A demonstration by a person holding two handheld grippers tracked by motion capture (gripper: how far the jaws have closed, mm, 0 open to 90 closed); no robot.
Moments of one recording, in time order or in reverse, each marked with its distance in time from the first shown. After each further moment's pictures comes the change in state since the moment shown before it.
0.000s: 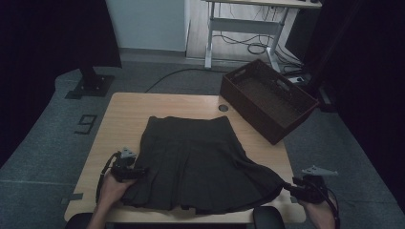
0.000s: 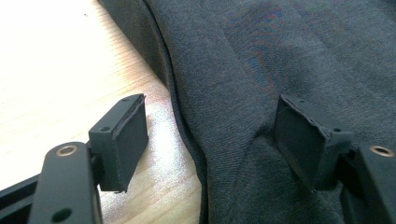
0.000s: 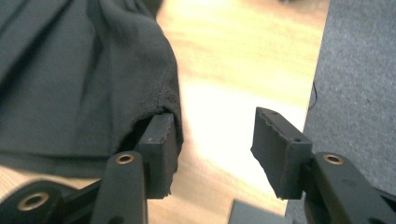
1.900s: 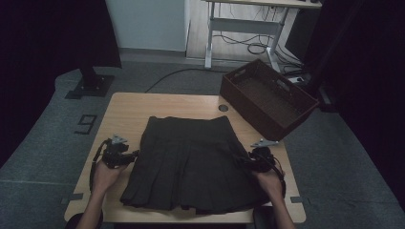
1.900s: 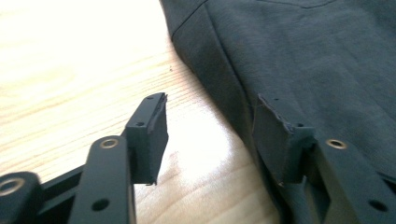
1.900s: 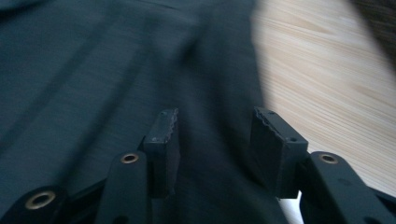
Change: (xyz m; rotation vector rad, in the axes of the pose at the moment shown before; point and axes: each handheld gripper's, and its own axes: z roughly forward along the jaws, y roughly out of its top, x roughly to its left) left arm 0.038 0.030 -0.009 -0.027 0.058 -0.055; right arm 0.083 0.088 0.116 -0.020 0.093 -0.140
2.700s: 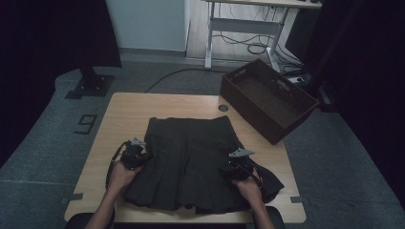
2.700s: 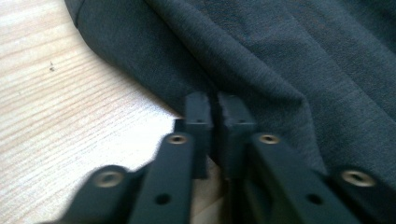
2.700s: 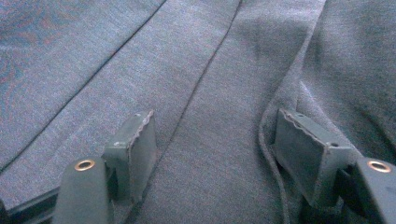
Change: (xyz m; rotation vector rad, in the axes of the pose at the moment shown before) left arm -0.041 0.009 0.030 0.082 -0.093 0.095; right arm 0.044 -0.019 0.052 -0.008 0.036 -0.066
